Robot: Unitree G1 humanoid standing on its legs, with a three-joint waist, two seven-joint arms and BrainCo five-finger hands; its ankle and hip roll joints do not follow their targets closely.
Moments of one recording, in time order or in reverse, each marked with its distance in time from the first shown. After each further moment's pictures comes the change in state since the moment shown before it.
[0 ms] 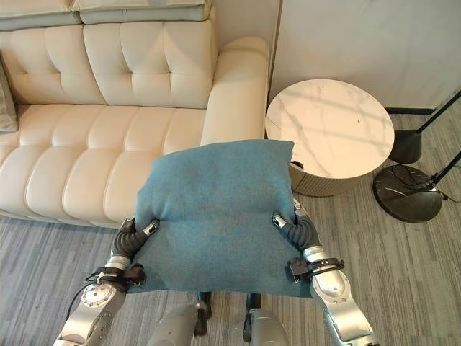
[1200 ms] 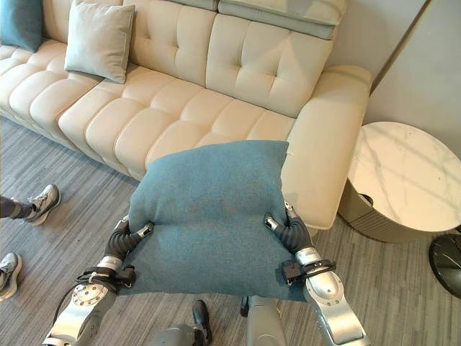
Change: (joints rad) left arm 0.013 0.060 0.010 0.042 0.002 0.007 -0.028; right arm 0.018 0.071 0.001 -0.036 -0.014 0.022 0.050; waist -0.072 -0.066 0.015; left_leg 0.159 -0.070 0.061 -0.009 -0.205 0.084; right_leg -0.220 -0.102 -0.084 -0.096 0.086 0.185
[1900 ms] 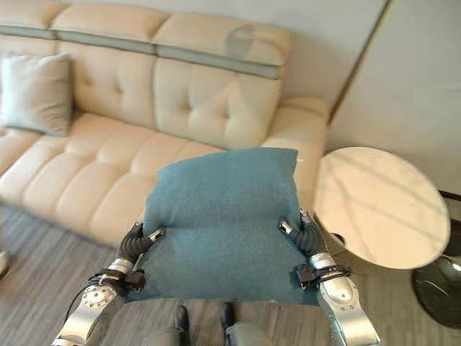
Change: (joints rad) left arm -0.005 -0.012 -0.036 0.001 0.010 0.008 -0.051; right arm 0.029 -0.040 -0.042 0.058 0.033 -0.015 -0.006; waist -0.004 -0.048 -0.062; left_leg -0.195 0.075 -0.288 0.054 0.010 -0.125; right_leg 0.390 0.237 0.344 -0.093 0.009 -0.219
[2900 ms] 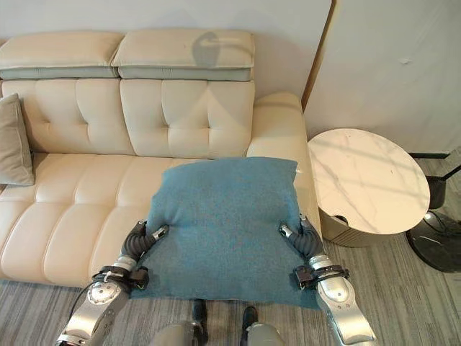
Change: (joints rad) left arm -0.034 -0.021 -0.005 0.036 0.027 0.011 0.009; right arm -0.019 0.007 0.002 0.077 -0.018 0.023 0.001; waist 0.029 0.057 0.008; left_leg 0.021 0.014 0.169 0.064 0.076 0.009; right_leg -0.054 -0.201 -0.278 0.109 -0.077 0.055
